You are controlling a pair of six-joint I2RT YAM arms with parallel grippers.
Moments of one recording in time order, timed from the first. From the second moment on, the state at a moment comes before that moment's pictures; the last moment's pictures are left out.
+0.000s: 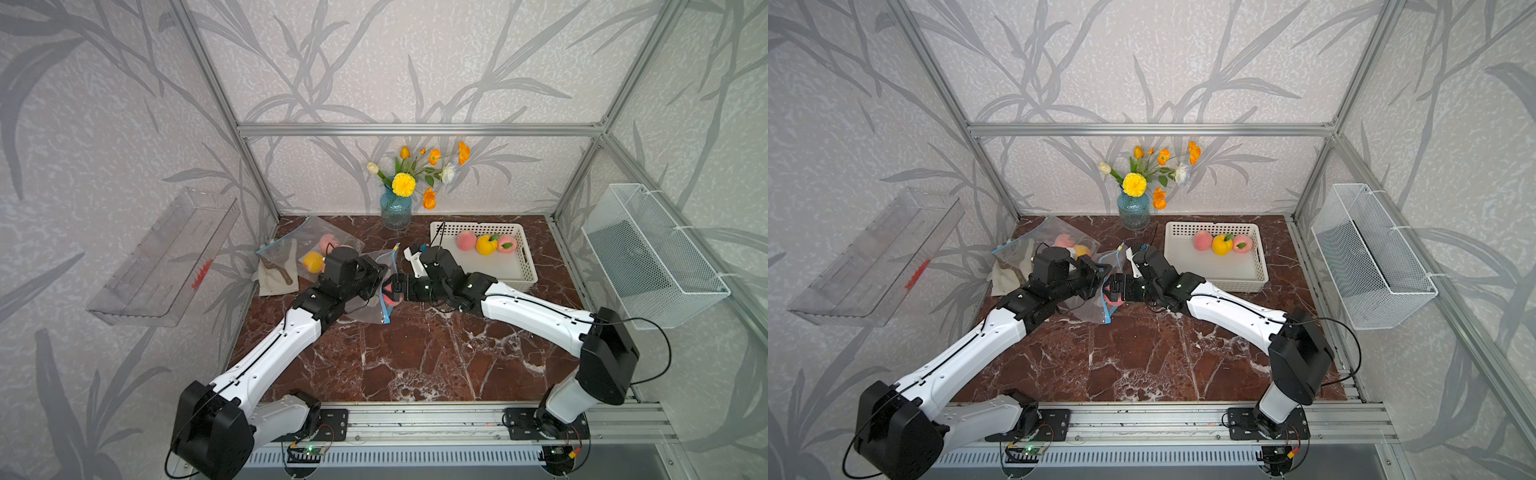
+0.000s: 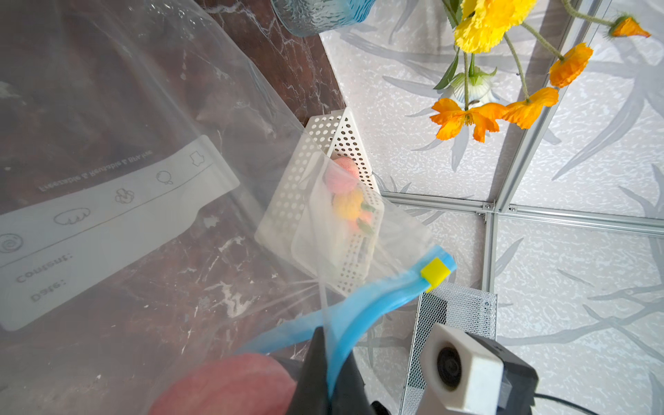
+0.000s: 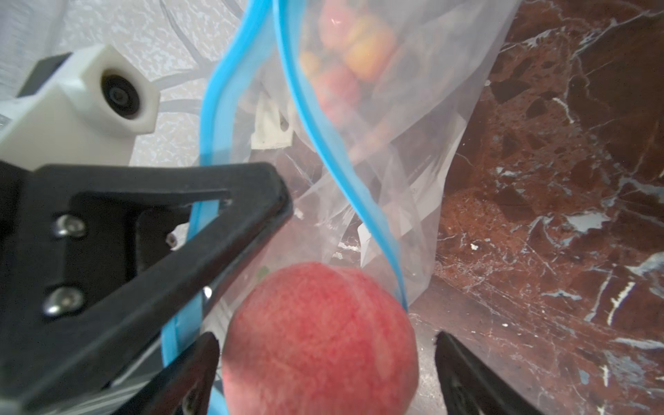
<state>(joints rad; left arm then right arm) -0.43 1.16 0.89 -0.20 0.17 -1.37 0.84 1.62 1.25 -0.24 -0.25 0.79</state>
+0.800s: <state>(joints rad) -0.43 1.16 0.88 -0.15 0.19 -1.44 0.86 1.67 1.22 -0.11 -0.22 0.85</state>
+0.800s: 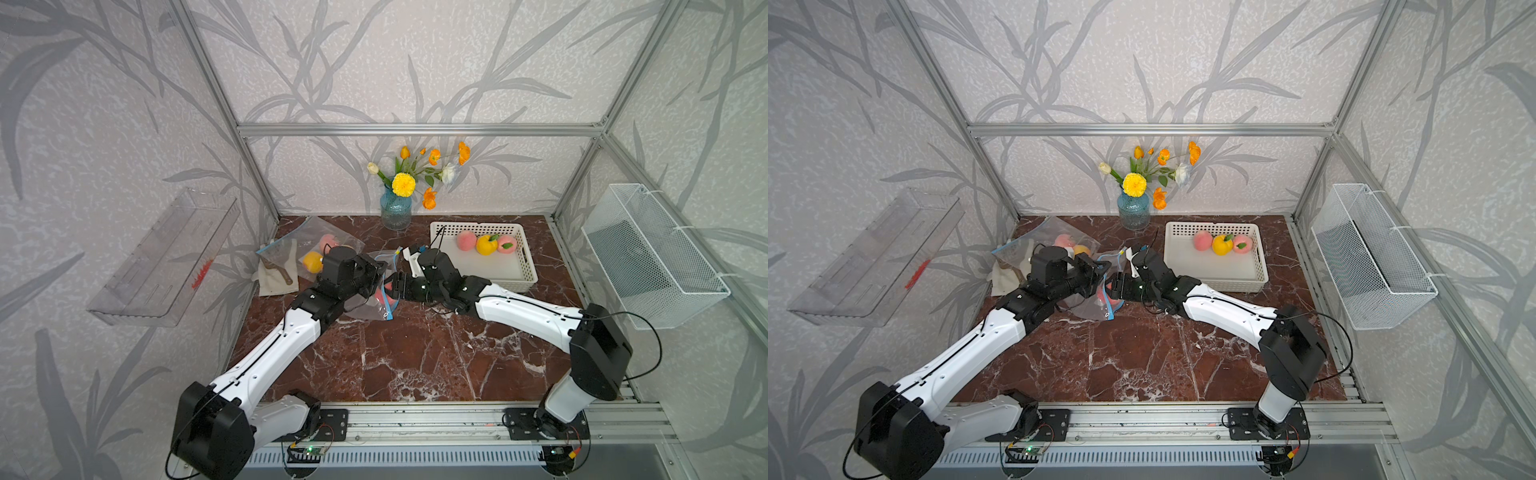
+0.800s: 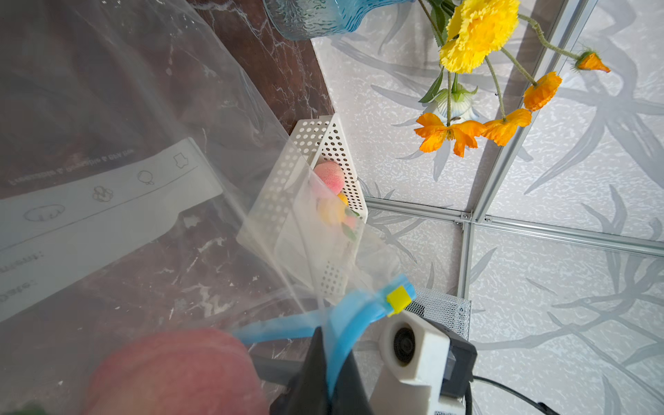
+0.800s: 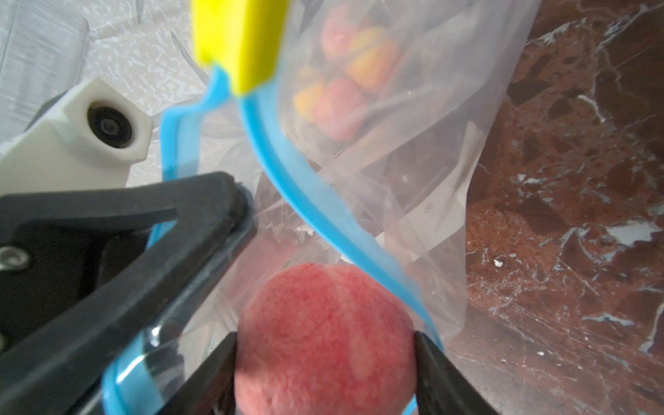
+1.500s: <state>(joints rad) -0.41 1.15 0.86 -0.15 0.18 -1.42 0.82 1.49 1.13 -0.16 -0.13 0.68</state>
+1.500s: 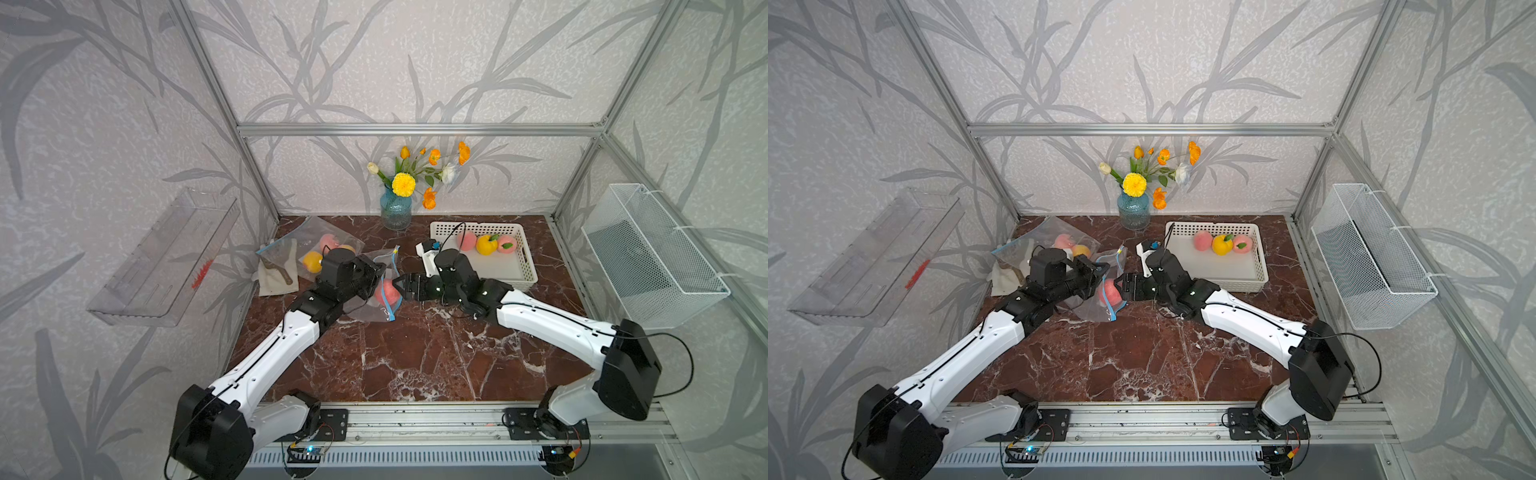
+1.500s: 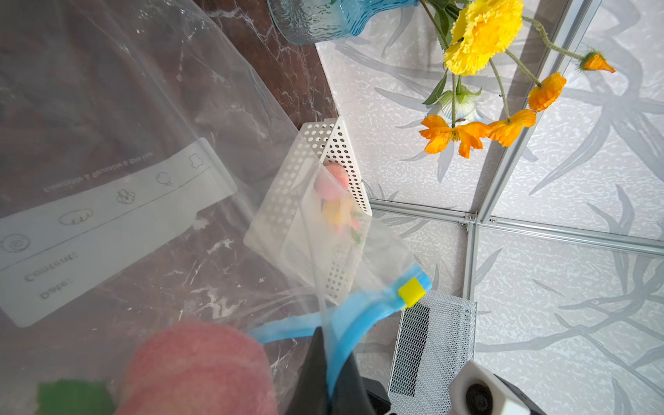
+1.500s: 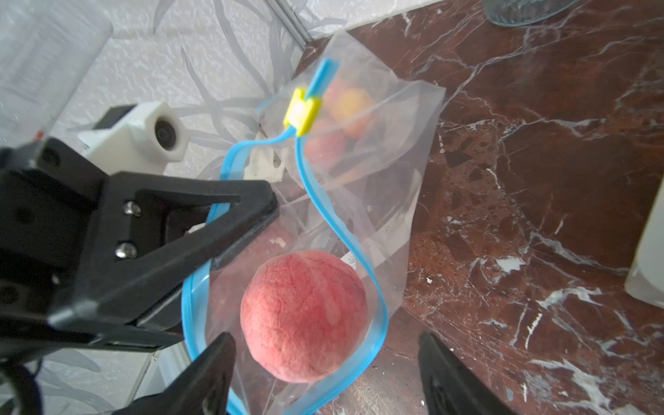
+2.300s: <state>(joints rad) -0.41 1.19 0.82 -0.11 0.11 -1.48 0.82 1.74 1.31 -0.20 -0.16 1.00</state>
